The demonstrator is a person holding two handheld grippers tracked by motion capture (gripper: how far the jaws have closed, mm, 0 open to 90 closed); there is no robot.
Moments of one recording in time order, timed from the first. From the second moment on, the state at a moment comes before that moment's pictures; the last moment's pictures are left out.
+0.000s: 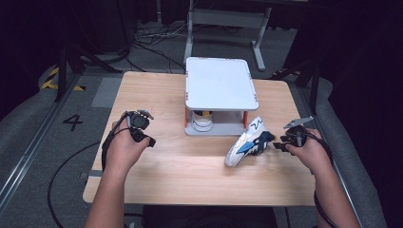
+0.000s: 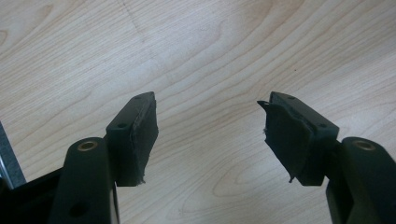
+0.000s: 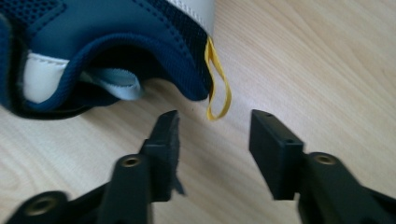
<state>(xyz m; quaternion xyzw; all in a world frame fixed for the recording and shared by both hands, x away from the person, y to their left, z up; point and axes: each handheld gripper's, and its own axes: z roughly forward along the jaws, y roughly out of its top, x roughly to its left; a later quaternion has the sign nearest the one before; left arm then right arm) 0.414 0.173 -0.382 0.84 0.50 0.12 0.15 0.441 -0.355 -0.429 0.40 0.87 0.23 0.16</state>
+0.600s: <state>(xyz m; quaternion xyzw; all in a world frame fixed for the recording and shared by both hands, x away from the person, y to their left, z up) 0.414 0.177 -0.381 0.84 0.50 0.12 0.16 0.443 -0.351 -0.429 0.37 0.89 0.22 0.15</state>
